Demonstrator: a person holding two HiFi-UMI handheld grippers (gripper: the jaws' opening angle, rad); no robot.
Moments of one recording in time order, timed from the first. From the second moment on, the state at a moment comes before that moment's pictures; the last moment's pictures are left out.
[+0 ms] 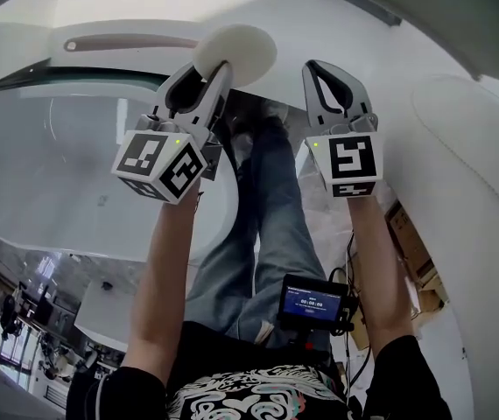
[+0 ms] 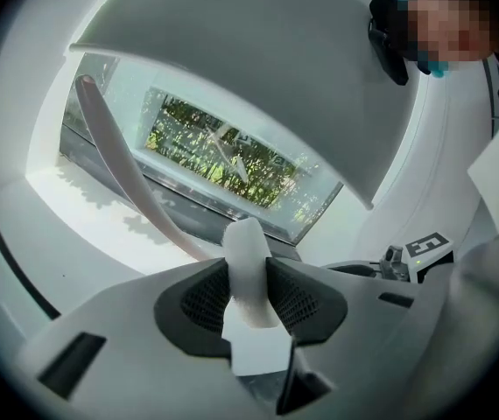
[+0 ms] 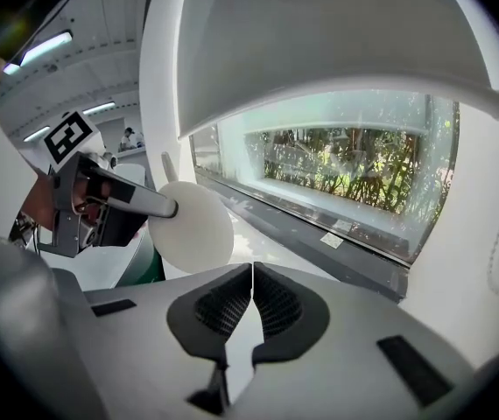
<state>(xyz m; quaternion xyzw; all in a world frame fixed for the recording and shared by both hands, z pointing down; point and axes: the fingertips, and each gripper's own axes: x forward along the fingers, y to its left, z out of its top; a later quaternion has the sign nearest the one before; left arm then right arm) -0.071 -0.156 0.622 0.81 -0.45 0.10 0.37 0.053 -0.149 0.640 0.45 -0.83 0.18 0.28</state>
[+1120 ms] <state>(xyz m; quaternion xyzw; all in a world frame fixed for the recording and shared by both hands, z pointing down) -0.051 -0.168 0.724 0.74 -0.46 0.09 0.48 0.064 -0.154 0.706 0.43 -0.82 0.22 0.30</state>
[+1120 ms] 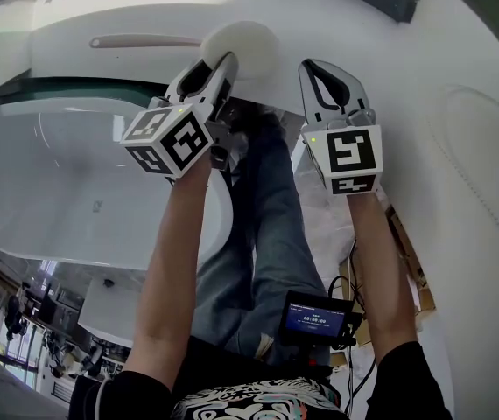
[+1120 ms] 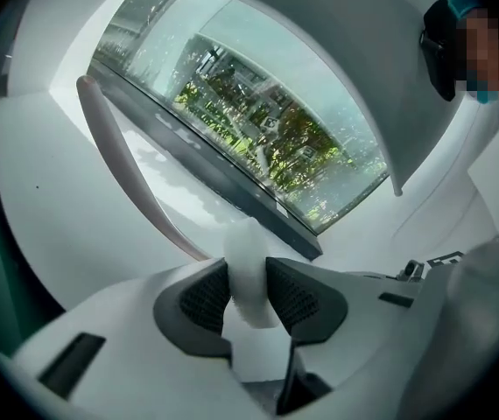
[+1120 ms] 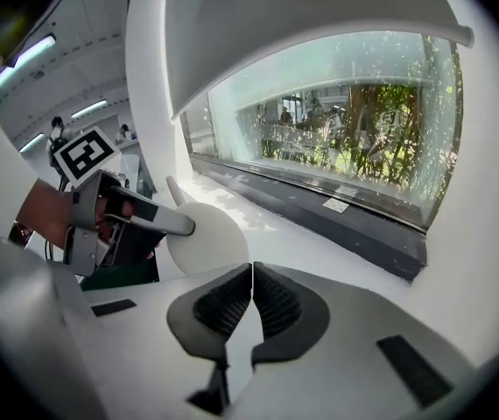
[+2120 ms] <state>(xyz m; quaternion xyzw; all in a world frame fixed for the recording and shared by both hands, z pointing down) -0.037 -0.169 0.757 0.70 -0.42 0.05 0.58 0.068 -0.149 0.721 0.44 -0.81 0.26 0.29</state>
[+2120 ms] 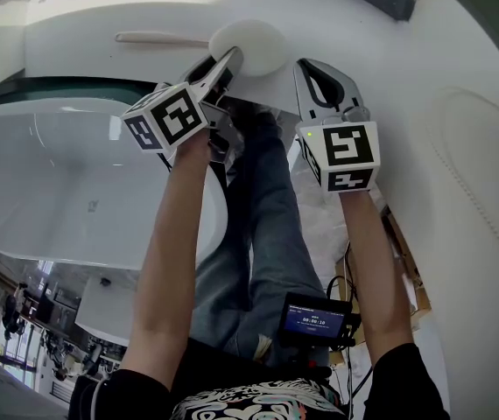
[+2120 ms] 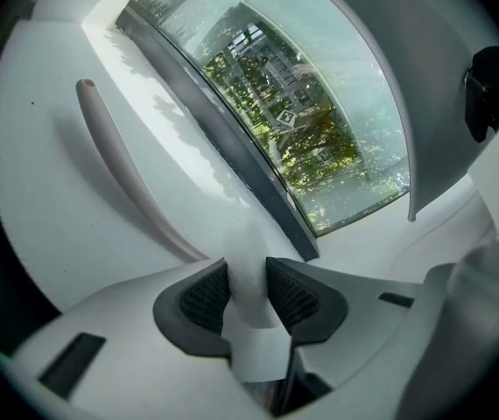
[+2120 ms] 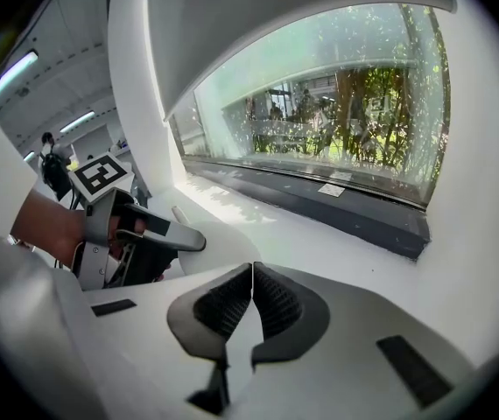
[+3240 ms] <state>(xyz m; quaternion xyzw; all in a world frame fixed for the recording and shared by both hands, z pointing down) -0.041 -0.172 0.750 0.66 -0.42 0.04 0.62 0.059 -0.142 0.713 0.44 -0.81 0.27 0.29</state>
